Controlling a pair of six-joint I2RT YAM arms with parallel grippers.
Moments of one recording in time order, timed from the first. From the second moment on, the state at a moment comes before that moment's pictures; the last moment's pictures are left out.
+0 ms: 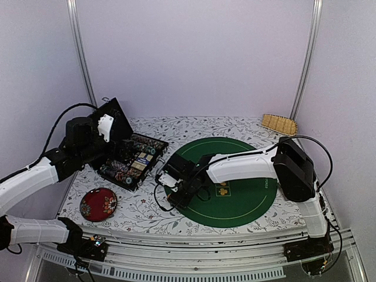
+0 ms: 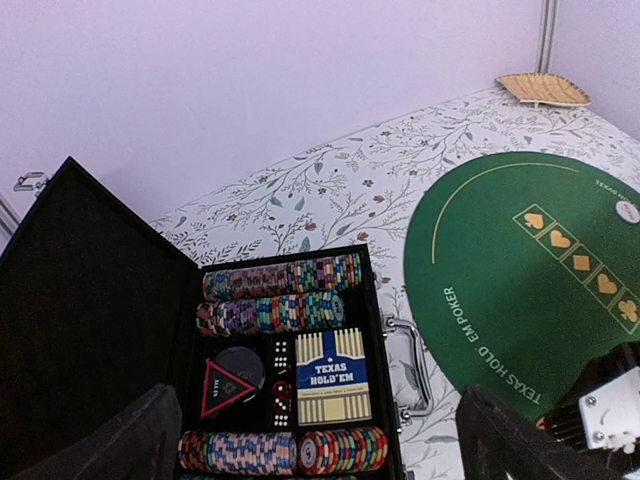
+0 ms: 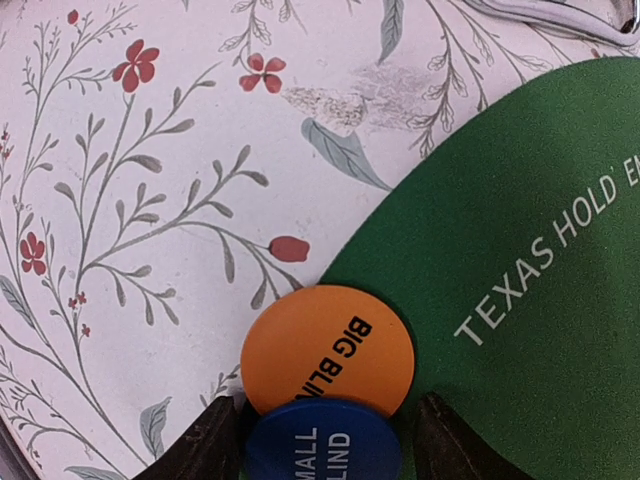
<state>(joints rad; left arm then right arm) -0.45 1.01 0.73 -0.09 -0.07 0.13 1.12 2.24 1.67 -0.56 0.03 -0.02</state>
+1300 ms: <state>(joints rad) -0.45 1.01 0.73 -0.09 -0.07 0.14 1.09 1.79 1.09 -0.75 -0.03 0.34</state>
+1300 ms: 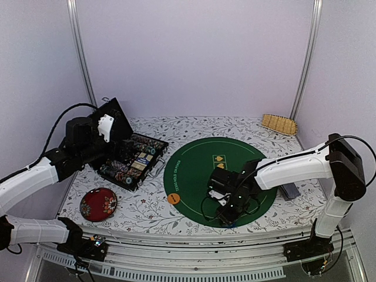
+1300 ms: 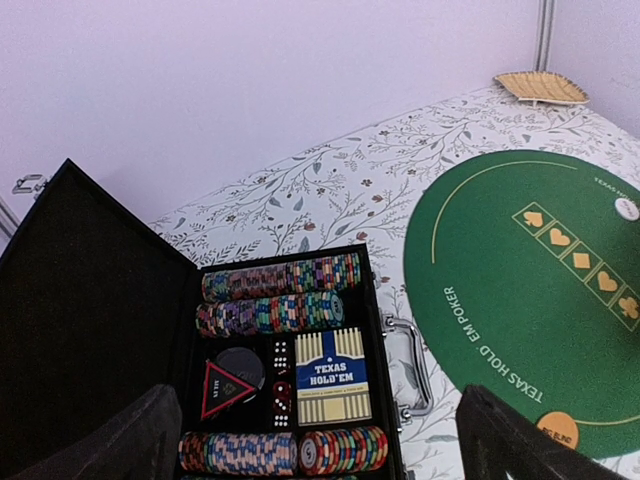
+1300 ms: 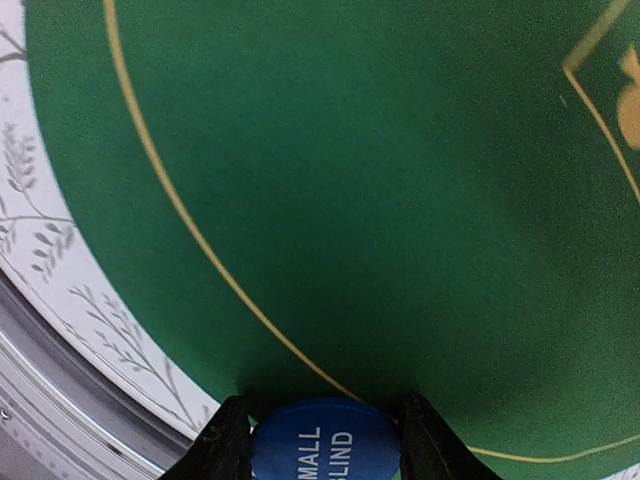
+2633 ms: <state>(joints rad) -0.91 1.85 1.12 -0.42 0.03 0.05 0.86 1.59 0.96 -0.69 0.07 0.37</state>
